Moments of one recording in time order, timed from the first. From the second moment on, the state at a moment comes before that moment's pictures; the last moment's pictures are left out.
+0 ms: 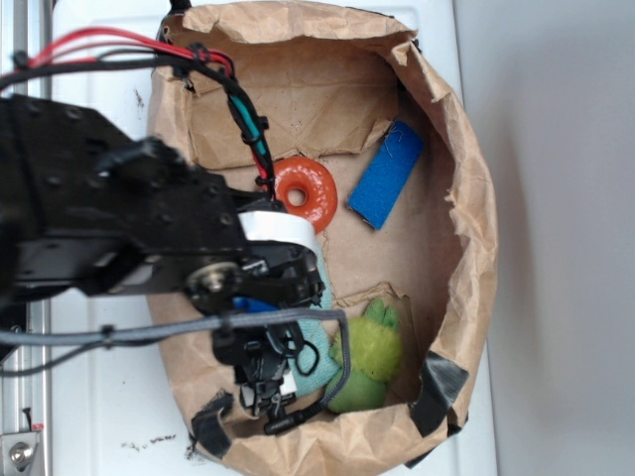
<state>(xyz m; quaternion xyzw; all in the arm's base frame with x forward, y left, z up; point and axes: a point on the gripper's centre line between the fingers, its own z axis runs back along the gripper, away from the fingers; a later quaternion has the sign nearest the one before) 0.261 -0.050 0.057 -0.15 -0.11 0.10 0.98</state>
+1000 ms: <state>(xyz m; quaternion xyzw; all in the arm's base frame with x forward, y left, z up) 0.274 -0.048 0.025 -0.06 -0.09 0.10 0.99</state>
